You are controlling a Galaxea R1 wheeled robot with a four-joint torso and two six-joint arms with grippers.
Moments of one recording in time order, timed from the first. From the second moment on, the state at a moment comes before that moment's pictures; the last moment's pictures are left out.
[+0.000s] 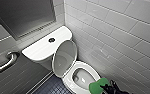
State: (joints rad) left arm 1.49 2.62 -1.93 0.15 -0.10 -0.14; right arm -0.73 2.45 -1.77 0.45 0.18 0.23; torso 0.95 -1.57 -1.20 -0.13
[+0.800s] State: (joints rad) left arm 1.49 2.61 -1.92 0.15 -0.11 -0.14; right arm -0.87 2.32 -1.52 0.42 0.12 0.23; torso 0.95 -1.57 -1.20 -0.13
